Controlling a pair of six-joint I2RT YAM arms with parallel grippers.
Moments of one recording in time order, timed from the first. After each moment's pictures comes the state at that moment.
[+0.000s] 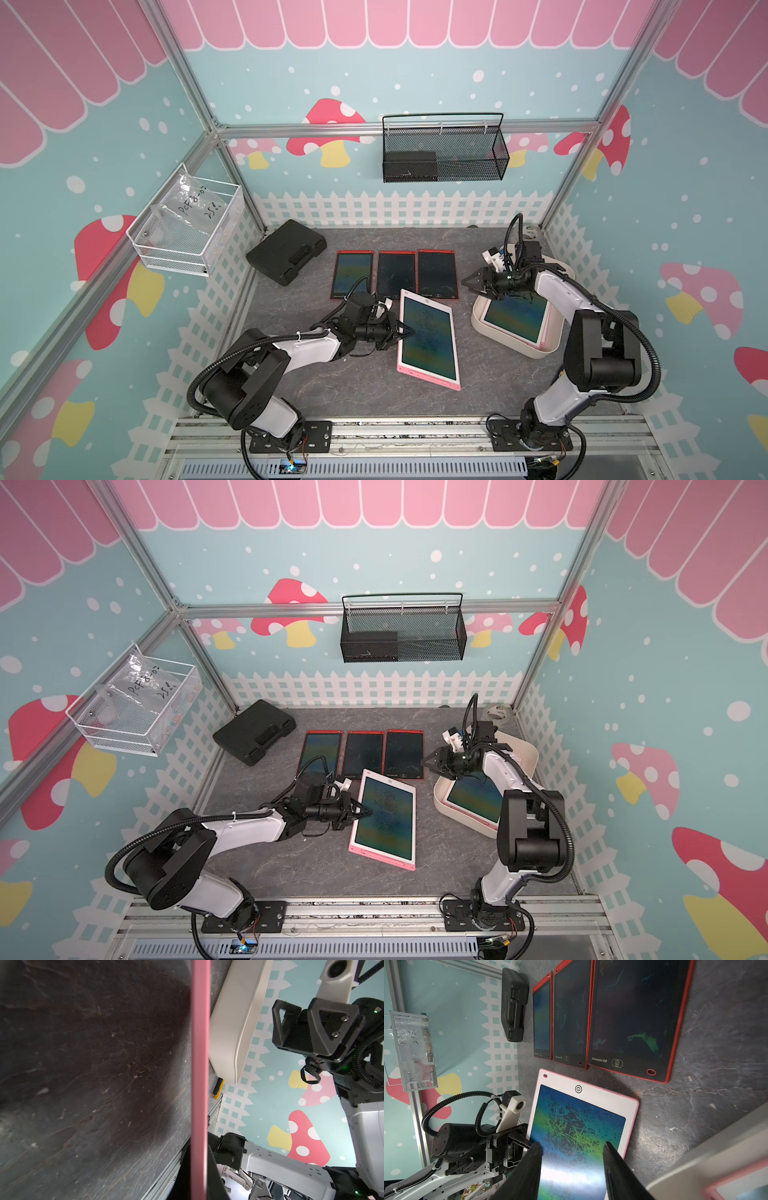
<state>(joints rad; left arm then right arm) -0.63 1.53 0.61 0.37 0.68 -1.30 -0.02 1.66 1.16 -0.62 -0.91 0.29</state>
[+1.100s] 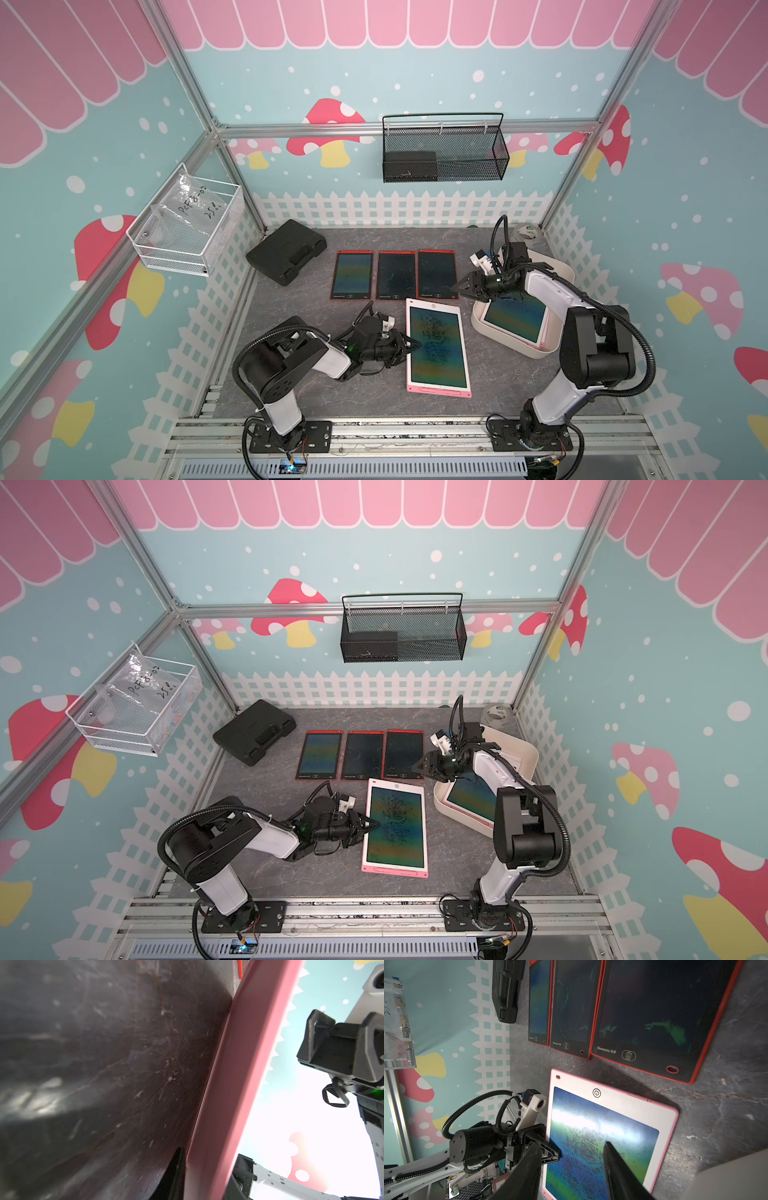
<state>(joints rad) -0.76 1.75 0.45 0.84 0.52 -1.51 0.05 1.69 1.17 -0.63 -0.88 0.22</state>
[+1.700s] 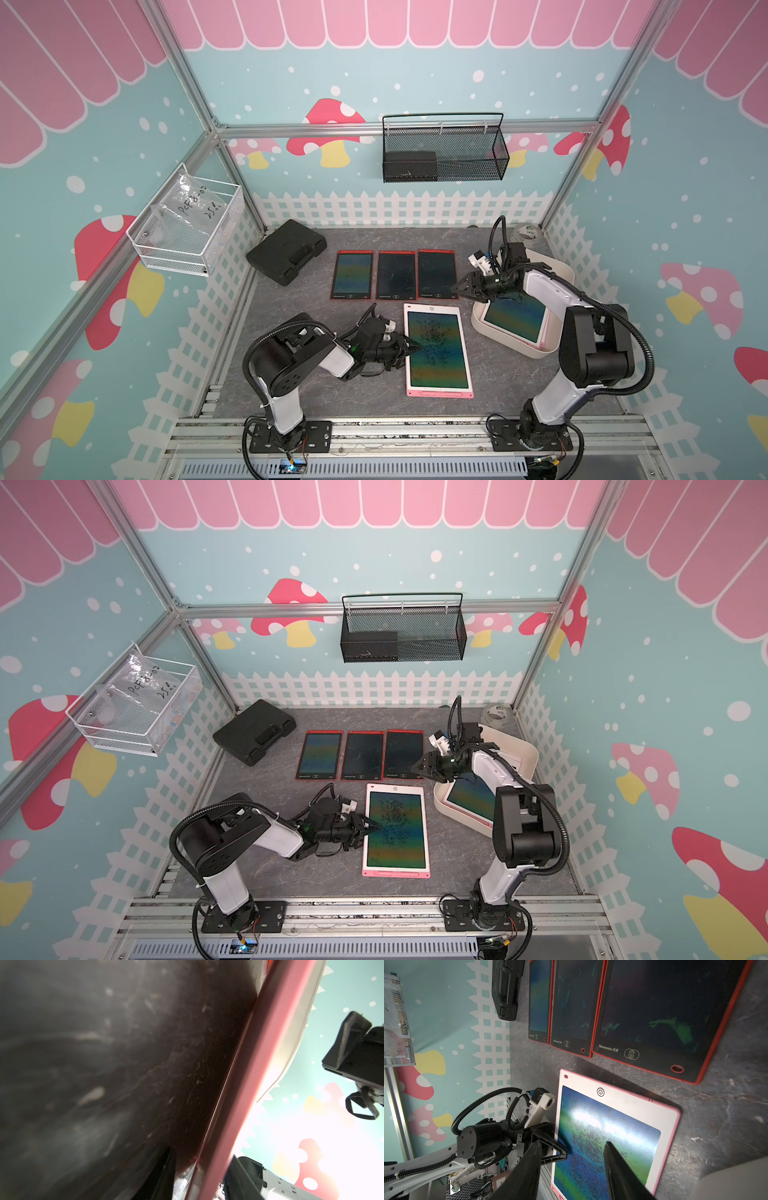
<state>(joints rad) -0.76 1.81 0.47 0.81 0.54 -1.52 0.06 1.70 1.17 -0.63 -0.88 0.22</state>
